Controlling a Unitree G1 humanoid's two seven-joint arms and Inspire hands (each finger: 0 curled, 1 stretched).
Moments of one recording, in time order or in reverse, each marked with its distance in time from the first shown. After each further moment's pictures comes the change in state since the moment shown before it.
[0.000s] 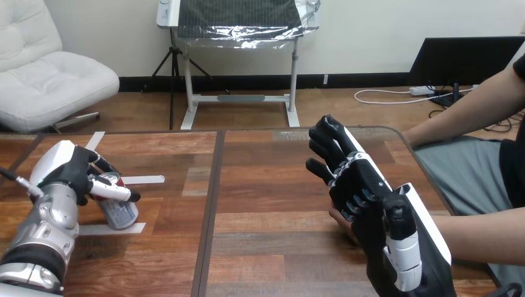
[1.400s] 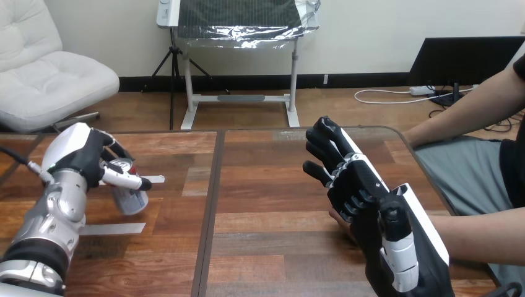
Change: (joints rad) left arm 0.000 -0.001 -0.014 -0.072 0.060 -0.053 0.000; right arm 0.000 0.003 0.001 0.000 -0.018 0.000 -0.003
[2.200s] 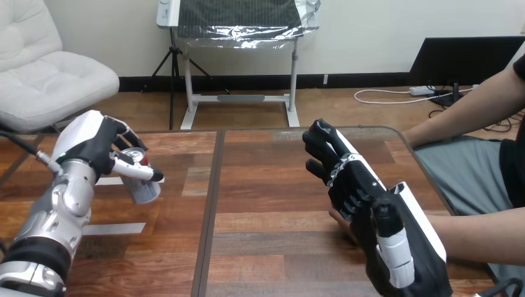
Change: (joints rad) left arm 0.020 0.001 0.000 -0.097 0.011 -0.032 -0.028; right arm -0.027 -0.003 -0.015 0.029 -0.029 0.000 -0.003
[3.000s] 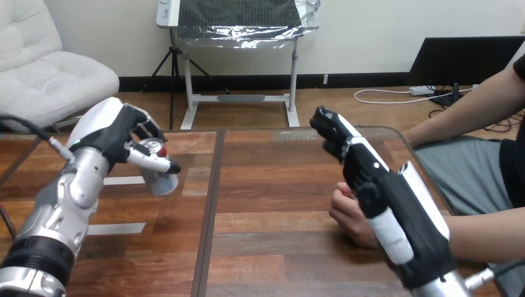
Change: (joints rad) left arm 0.047 0.005 0.005 -0.212 0.002 0.030 -0.102; right arm -0.112 -0.018 -0.074 0.056 -0.148 -0.006 -0.059
